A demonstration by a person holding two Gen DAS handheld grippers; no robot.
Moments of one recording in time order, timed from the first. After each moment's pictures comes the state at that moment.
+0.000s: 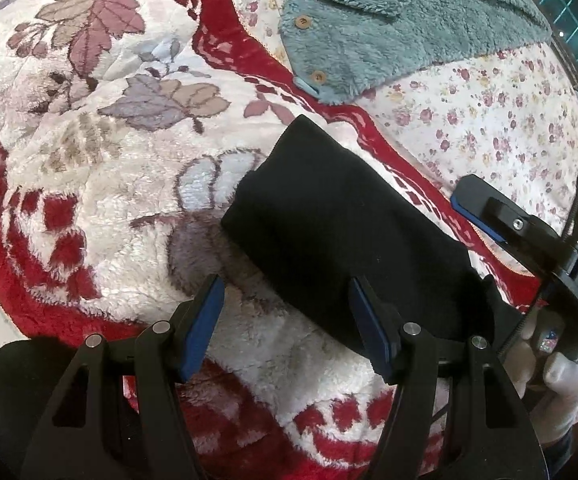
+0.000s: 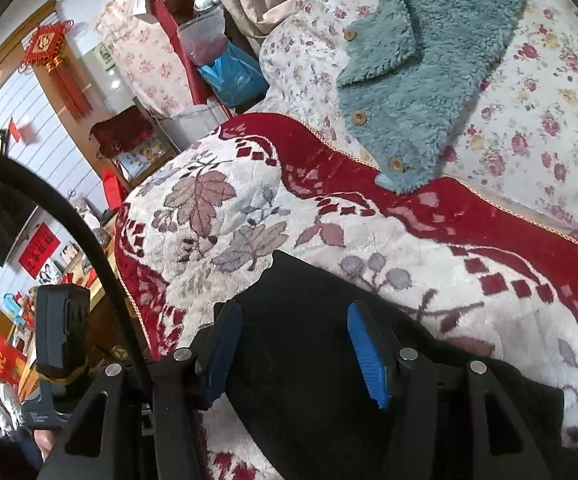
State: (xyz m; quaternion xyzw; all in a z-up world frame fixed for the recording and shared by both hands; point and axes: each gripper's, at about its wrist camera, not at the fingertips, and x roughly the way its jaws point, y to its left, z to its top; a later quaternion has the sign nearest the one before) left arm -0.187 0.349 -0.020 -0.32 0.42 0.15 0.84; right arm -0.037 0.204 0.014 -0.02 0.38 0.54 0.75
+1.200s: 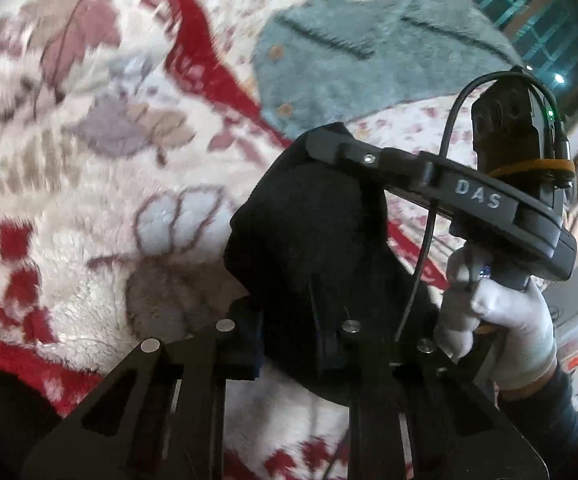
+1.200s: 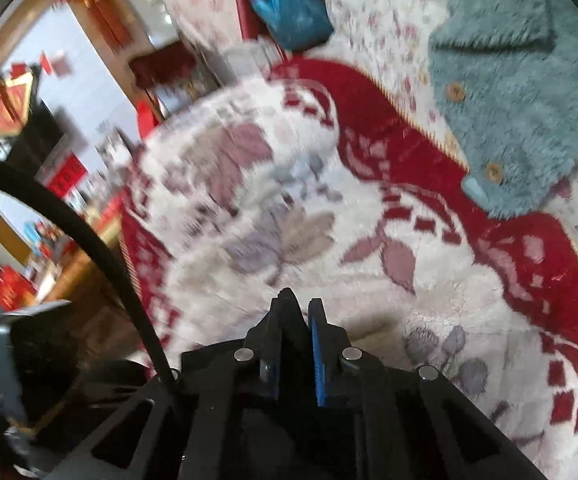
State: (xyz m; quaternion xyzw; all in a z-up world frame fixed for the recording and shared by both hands) left arm -0.185 0.353 -0.009 -0.35 0.32 0.09 0.87; right arm -0.006 0.300 0.014 -0.09 0.38 0.63 0.67
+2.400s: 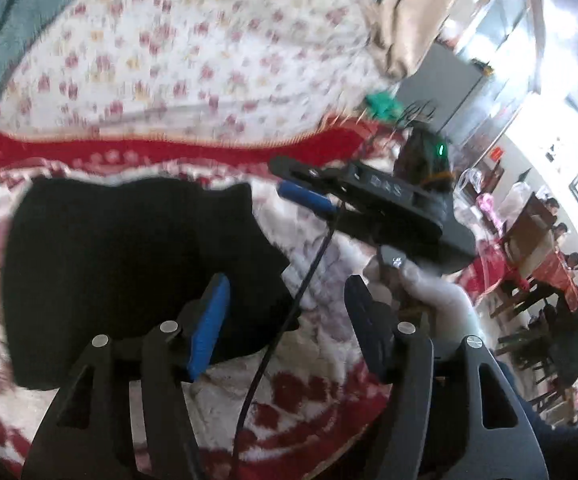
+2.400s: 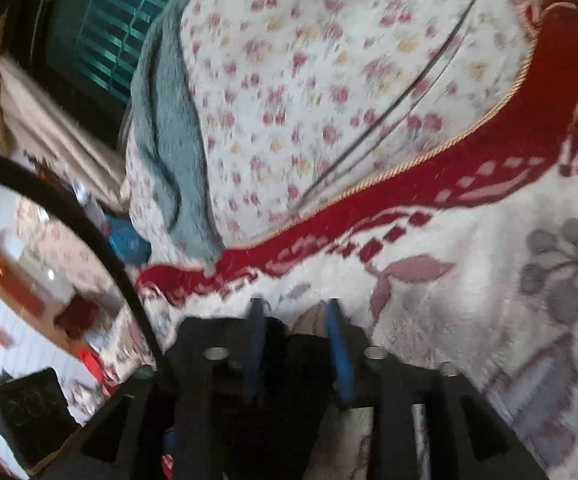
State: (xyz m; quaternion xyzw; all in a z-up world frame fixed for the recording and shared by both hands) left arm -0.114 0.055 0.056 -0.15 0.38 -0.24 0.88; right arm 0.010 -0.179 -0.026 0.30 0.35 0.35 0.81
